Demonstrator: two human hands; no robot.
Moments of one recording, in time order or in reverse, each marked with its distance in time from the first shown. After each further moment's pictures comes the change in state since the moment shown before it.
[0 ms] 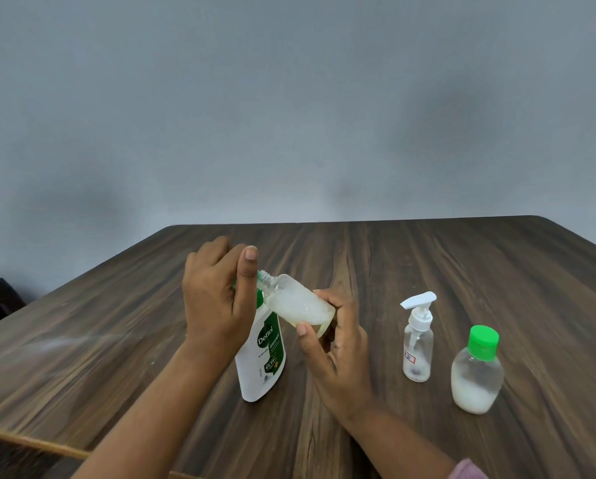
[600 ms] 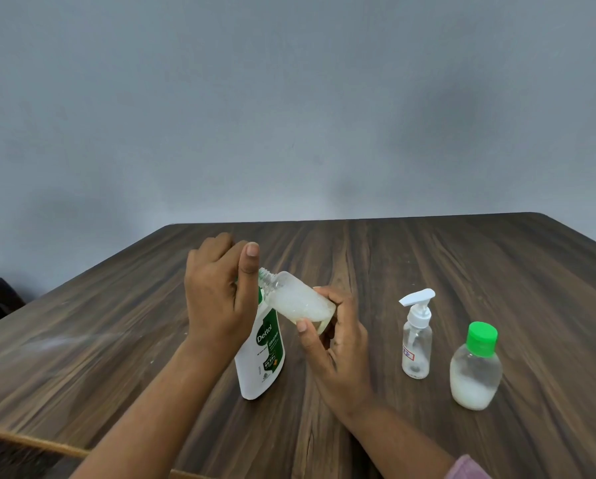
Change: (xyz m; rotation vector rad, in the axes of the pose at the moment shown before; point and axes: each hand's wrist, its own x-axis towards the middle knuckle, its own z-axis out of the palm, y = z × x) left_hand 0.001 0.002 0.003 -0.021 -0.004 0.006; right_hand 0.002 -0.003 -0.001 0.003 0.011 -0.006
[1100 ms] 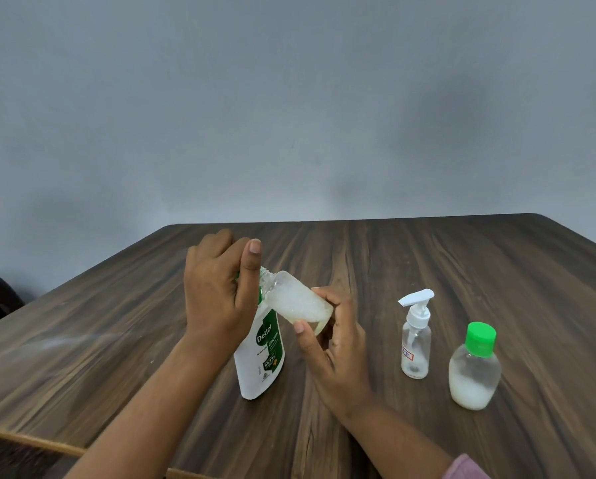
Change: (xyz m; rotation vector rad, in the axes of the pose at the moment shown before) left_hand 0.004 0.002 -0.002 0.004 -0.030 0.021; right_hand -0.001 0.002 0.001 -0.007 -0.009 0.004
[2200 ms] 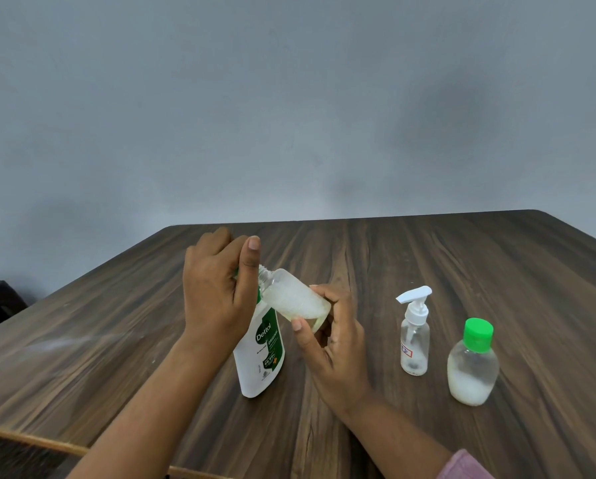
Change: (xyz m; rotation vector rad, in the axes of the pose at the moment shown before) left_hand 0.003 0.003 -0.004 -0.007 -0.043 -0.022; right_hand 0.001 -0.003 0.001 -0.008 0.006 -0.023
